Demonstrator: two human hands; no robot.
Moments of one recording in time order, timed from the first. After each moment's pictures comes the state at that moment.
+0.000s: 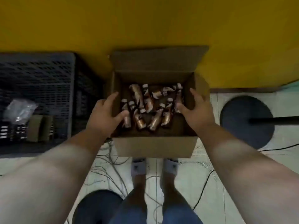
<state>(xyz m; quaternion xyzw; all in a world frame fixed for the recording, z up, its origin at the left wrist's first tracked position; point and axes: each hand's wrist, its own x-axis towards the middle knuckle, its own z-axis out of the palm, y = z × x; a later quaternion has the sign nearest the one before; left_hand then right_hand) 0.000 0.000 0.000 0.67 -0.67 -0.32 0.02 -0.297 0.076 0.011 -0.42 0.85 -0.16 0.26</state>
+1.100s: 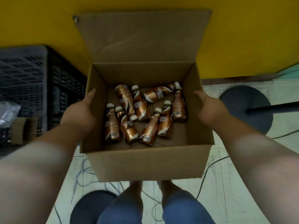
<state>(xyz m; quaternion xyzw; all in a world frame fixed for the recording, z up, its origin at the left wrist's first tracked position) -0.008 0.004 0.020 0.68 -0.68 -0.22 -0.12 -0.380 0.120 0.002 -0.49 0.81 -0.02 0.31</state>
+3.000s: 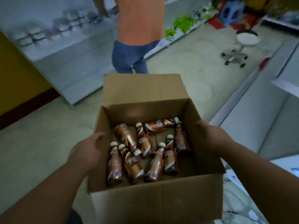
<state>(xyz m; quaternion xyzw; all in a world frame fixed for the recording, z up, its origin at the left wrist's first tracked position) -0.632 0.807 0.316 -0.38 -0.90 -0.06 -0.19 -0.290 1.026 0.327 0.54 0.81 -0.21 0.07</state>
